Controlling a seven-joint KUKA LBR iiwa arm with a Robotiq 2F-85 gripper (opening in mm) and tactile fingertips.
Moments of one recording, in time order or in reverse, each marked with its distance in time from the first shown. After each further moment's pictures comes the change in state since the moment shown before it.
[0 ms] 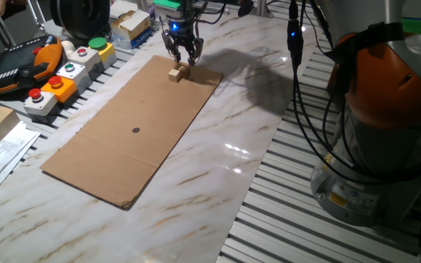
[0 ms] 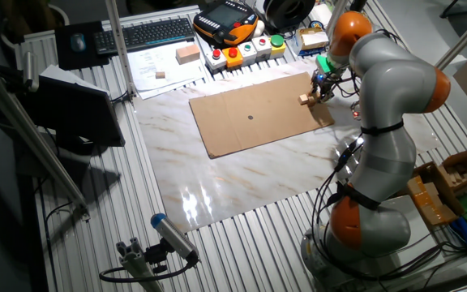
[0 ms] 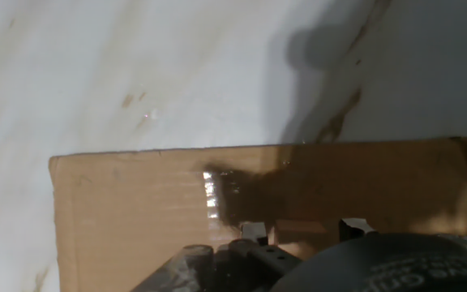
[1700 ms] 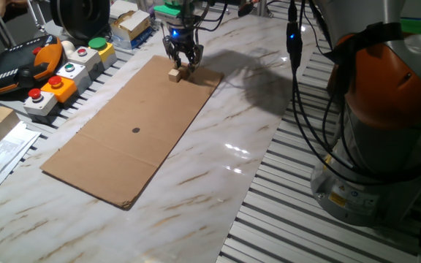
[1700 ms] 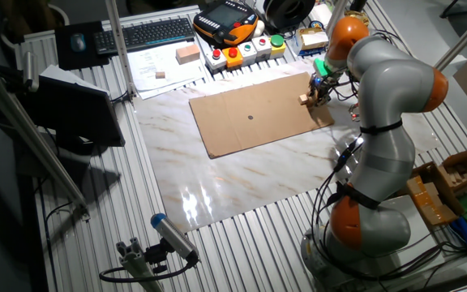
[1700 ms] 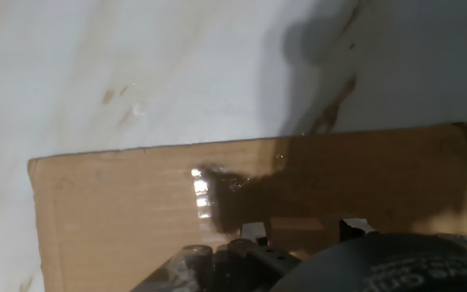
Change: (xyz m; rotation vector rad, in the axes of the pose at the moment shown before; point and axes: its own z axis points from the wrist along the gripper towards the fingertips) arm 0.004 -0.001 0.019 0.002 0.018 0.043
